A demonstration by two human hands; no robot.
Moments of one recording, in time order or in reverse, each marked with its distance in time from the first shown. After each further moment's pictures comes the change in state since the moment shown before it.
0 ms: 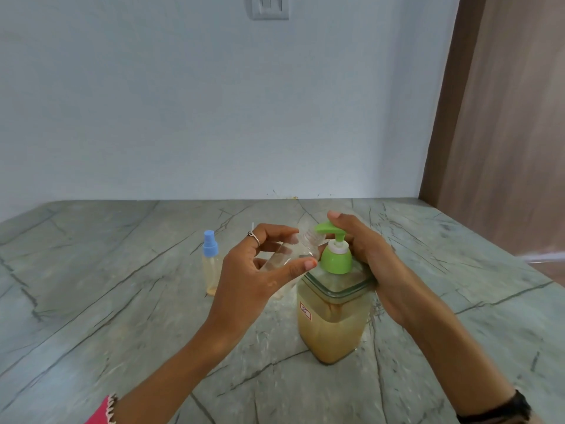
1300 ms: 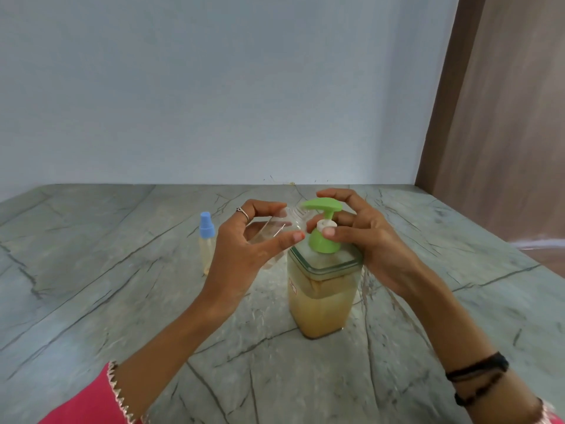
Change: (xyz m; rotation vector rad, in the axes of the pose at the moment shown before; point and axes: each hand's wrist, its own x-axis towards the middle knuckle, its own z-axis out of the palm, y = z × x) left_hand 0.001 0.006 0.000 -0.195 0.016 -0.092; right_hand 0.013 0.015 -0.025 0.136 -0.272 -0.268
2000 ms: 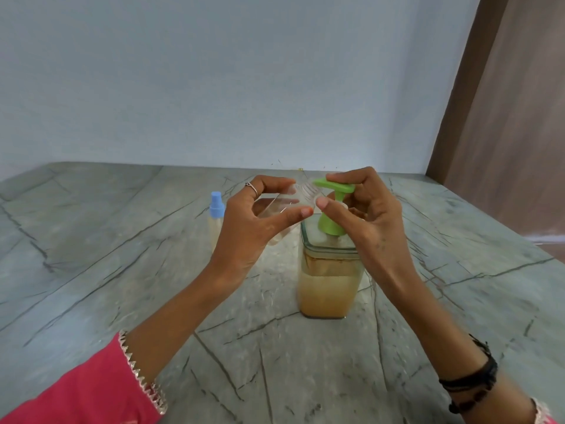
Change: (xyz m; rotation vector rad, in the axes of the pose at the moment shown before) left_hand 0.005 -0.002 -0.006 0.027 0.011 0.018; right_hand -0.001 0.021 0.032 -0.334 0.315 -0.407
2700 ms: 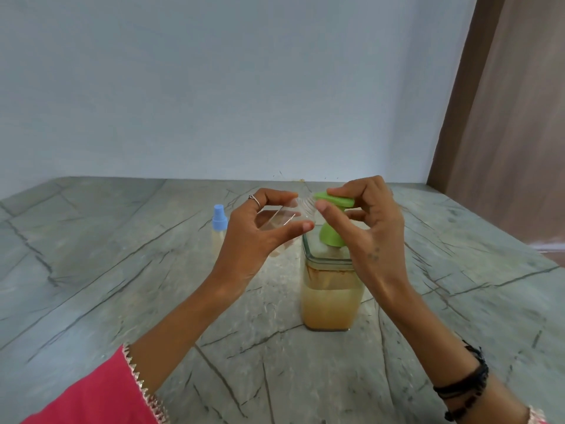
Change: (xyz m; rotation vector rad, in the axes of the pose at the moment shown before) left_hand 0.003 -0.003 -0.004 0.001 -0.041 0.001; right_hand 0.008 0.008 0.008 -0.174 0.160 -0.182
